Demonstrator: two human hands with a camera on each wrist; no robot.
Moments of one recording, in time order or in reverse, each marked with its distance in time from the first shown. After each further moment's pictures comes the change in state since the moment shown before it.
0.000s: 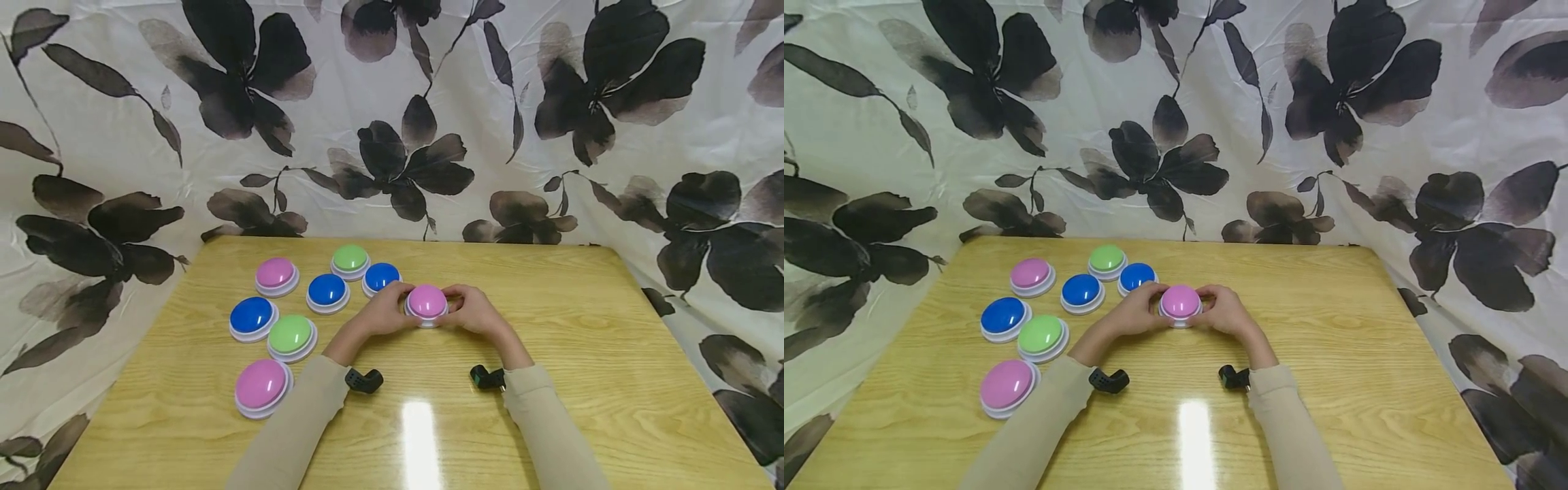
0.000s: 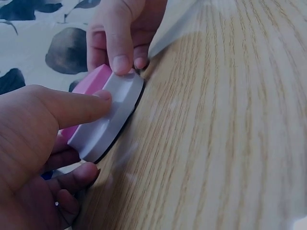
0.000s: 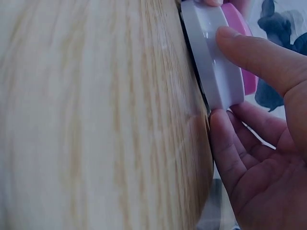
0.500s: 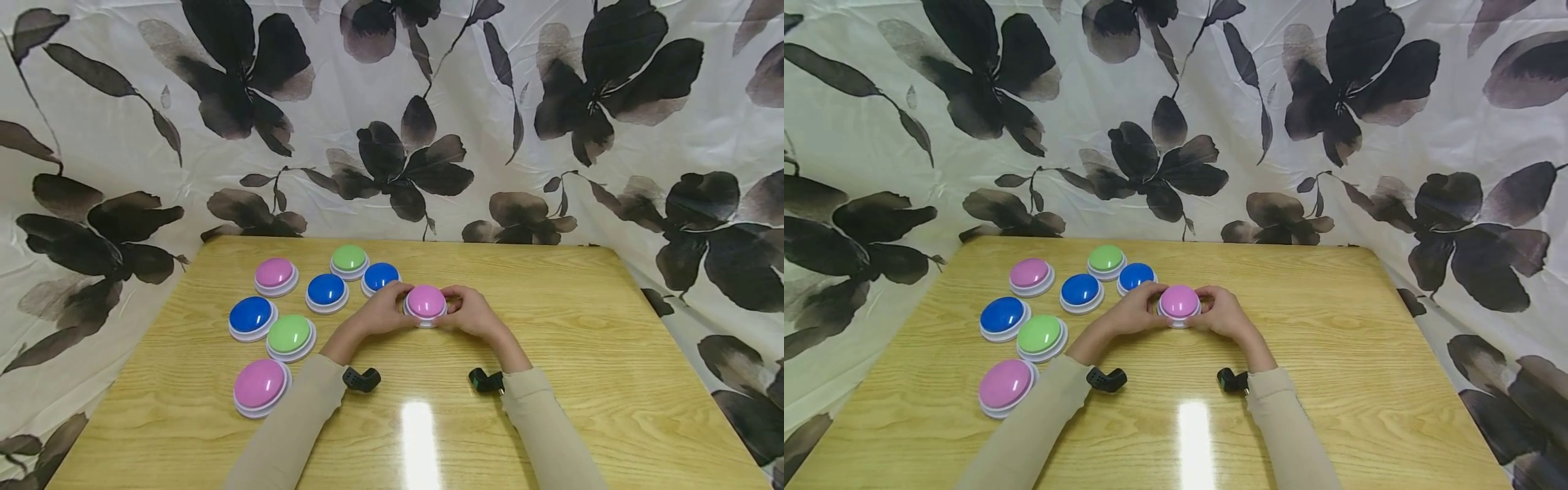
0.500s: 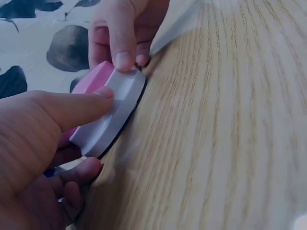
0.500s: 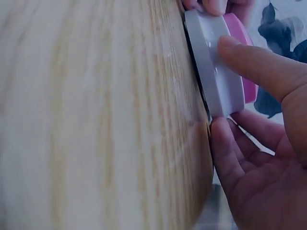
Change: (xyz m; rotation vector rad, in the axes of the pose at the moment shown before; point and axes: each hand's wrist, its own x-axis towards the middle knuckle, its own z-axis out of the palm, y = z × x) left_hand -0.001 -0.002 -0.004 -0.068 -0.016 0.019; right_hand -0.007 -0.007 0.004 0.019 0.017 -0.053
